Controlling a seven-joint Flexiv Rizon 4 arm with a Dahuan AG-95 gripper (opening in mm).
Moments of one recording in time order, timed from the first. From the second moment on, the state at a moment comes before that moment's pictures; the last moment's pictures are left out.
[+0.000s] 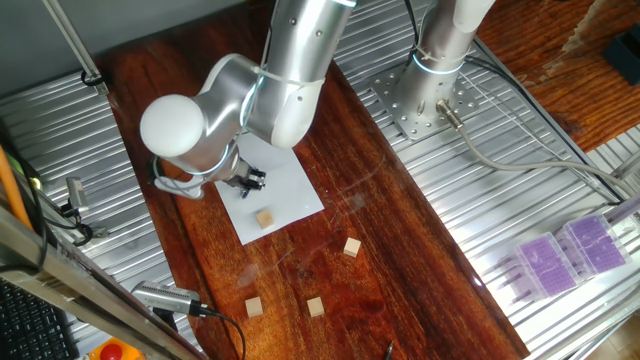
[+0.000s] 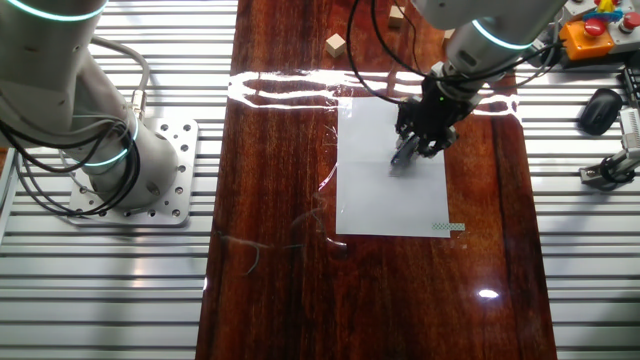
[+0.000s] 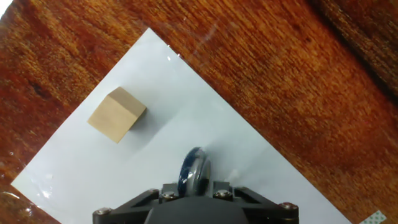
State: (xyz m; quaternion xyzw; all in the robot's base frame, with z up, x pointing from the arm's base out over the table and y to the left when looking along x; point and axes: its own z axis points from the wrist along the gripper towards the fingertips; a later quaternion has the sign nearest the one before) arm 0.529 0.039 0.015 0.37 -0.92 0.02 0.14
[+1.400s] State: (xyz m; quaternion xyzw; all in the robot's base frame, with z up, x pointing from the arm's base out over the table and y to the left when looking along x) arm 0.530 0.013 0.055 0.37 -0.92 -0.02 0.12
